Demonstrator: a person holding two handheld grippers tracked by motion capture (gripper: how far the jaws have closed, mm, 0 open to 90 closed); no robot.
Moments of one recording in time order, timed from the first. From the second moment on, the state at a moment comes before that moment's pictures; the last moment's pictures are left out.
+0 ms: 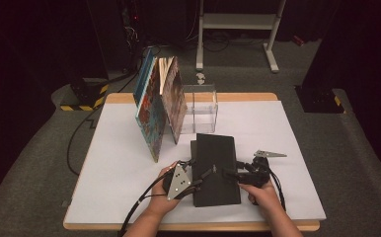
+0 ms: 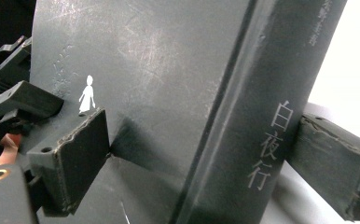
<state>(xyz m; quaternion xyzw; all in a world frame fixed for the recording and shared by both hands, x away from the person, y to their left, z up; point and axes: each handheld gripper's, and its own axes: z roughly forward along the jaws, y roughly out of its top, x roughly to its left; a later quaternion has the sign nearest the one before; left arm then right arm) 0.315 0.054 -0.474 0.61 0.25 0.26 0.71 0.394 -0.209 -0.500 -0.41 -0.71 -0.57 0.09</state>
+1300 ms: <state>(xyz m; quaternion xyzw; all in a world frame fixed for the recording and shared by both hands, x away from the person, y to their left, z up) 0.317 0.057 -0.456 0.58 0.39 0.14 0.70 0.349 -0.211 -0.466 -0.38 -0.73 -0.57 -0.06</state>
